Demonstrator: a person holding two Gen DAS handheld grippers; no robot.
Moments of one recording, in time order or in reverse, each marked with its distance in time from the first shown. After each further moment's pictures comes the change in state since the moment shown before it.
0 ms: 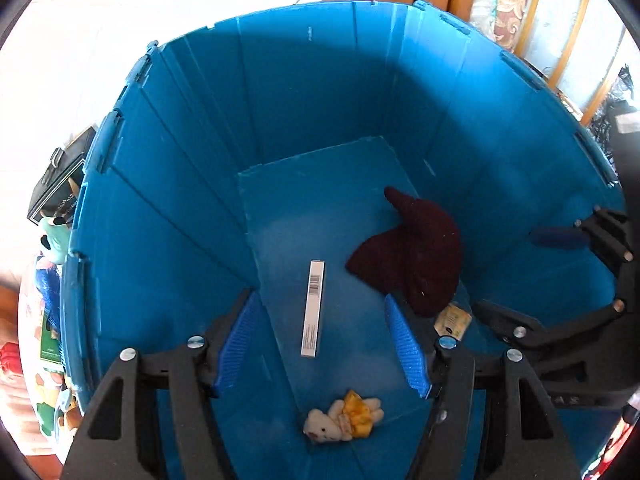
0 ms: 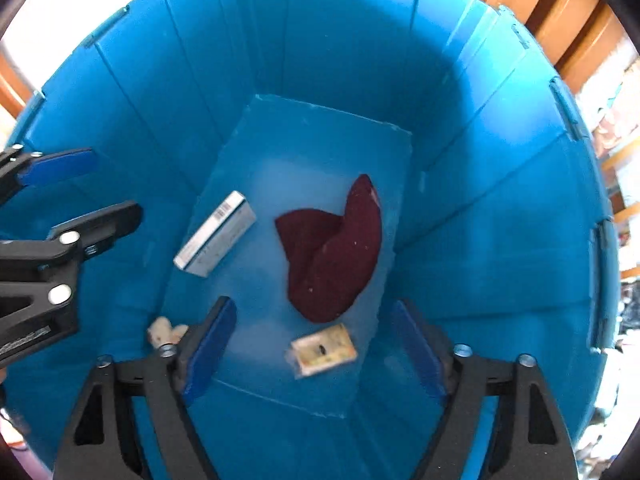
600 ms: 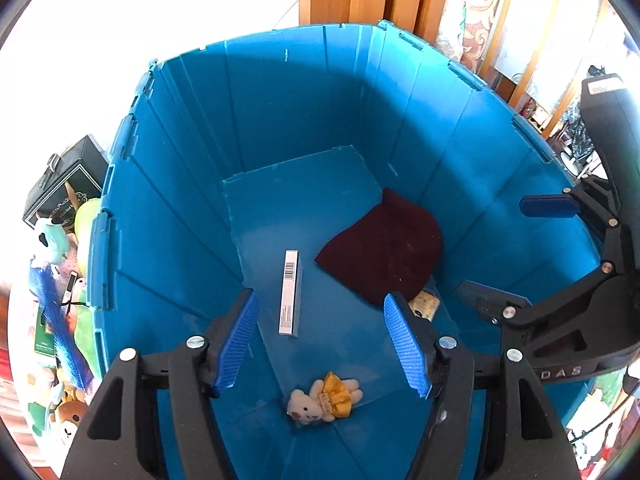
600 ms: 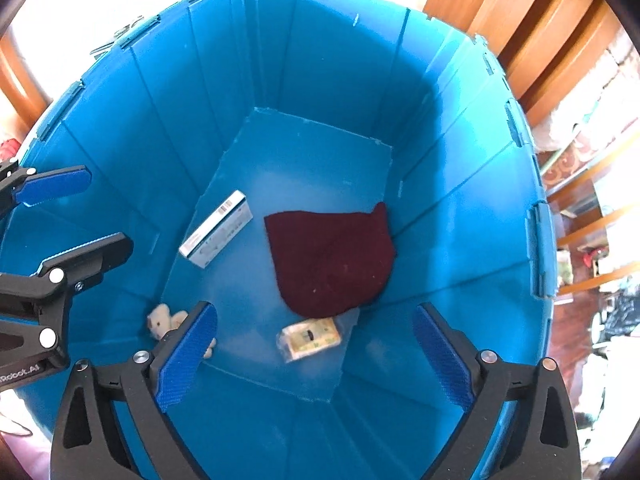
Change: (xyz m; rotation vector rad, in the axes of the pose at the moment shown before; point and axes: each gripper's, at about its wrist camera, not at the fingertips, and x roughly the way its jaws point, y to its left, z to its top) left arm -0.045 -0.001 -0.029 0.030 -0.071 -0.079; right arm -0.038 -0.002 -0.019 -0.016 -0.061 -0.053
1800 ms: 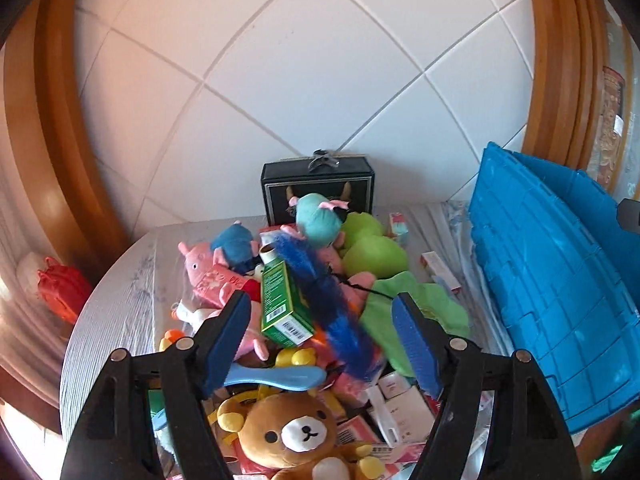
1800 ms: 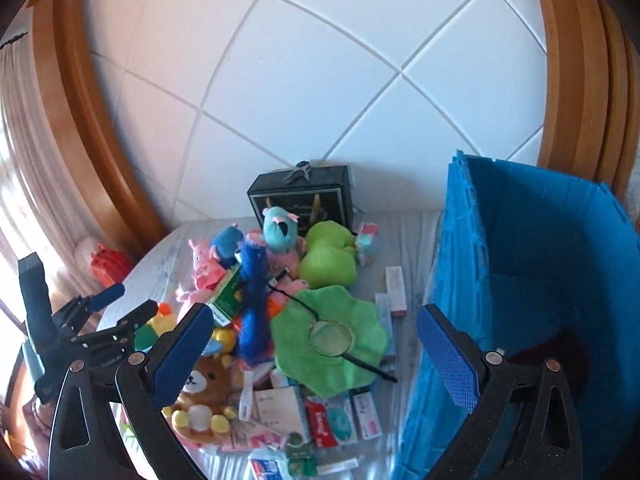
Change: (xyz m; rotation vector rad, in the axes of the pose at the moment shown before) left arm -0.145 0.381 -0.213 -0.336 -0.404 0.369; right arm -0.107 0.304 0.062 0.083 -0.537 0.311
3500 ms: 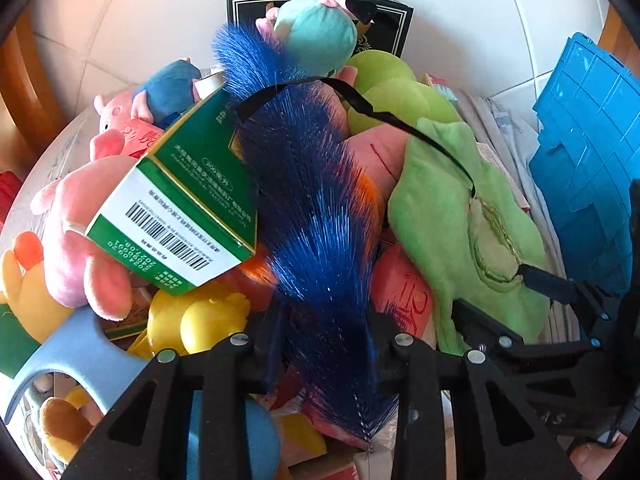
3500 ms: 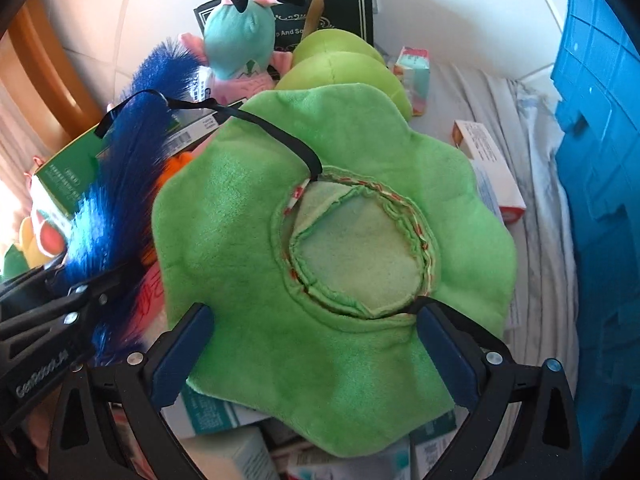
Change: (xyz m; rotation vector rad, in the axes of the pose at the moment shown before) left arm 0.229 -0.016 -0.093 -0.100 0.396 -0.074; right arm 0.318 -0.011 -0.124 -0.023 0.369 -0.046
